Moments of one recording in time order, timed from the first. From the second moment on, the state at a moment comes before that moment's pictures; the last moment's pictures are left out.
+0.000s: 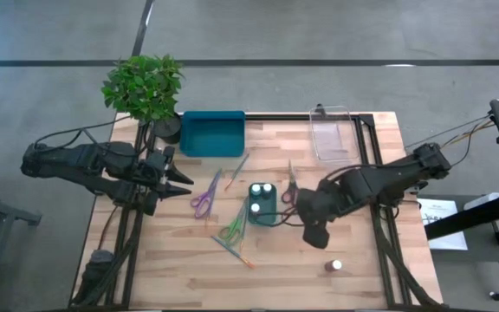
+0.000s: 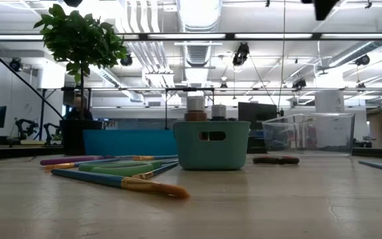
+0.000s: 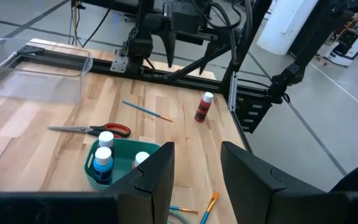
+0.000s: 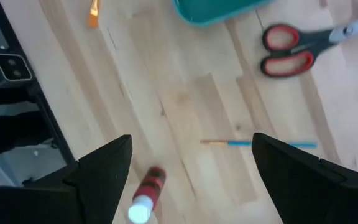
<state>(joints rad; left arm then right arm) -0.17 0.74 0.93 -0.50 0.02 -0.26 0.38 1.58 1.62 -1.35 0.00 0.81</state>
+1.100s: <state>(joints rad) -0.17 0.74 0.93 -0.51 0.02 -0.21 0.92 1.58 1.43 -1.27 0.18 1.35</state>
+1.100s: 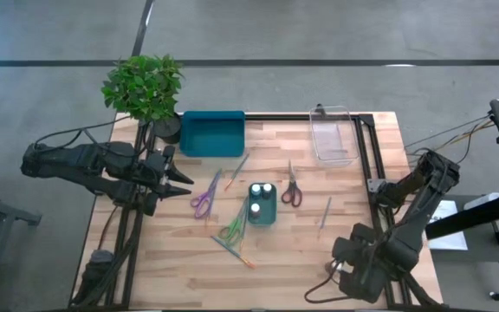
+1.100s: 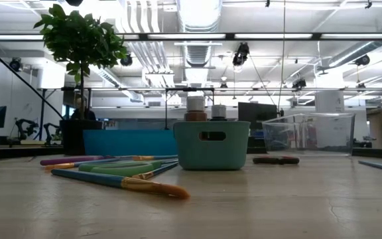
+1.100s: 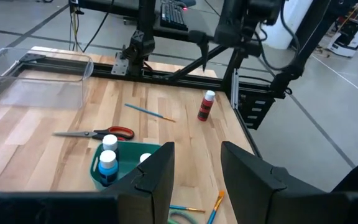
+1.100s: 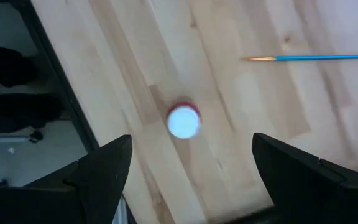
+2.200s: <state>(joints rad) -0.17 0.74 0.93 -0.51 0.02 -0.21 0.88 1.53 1.09 -0.89 0.08 1.38</state>
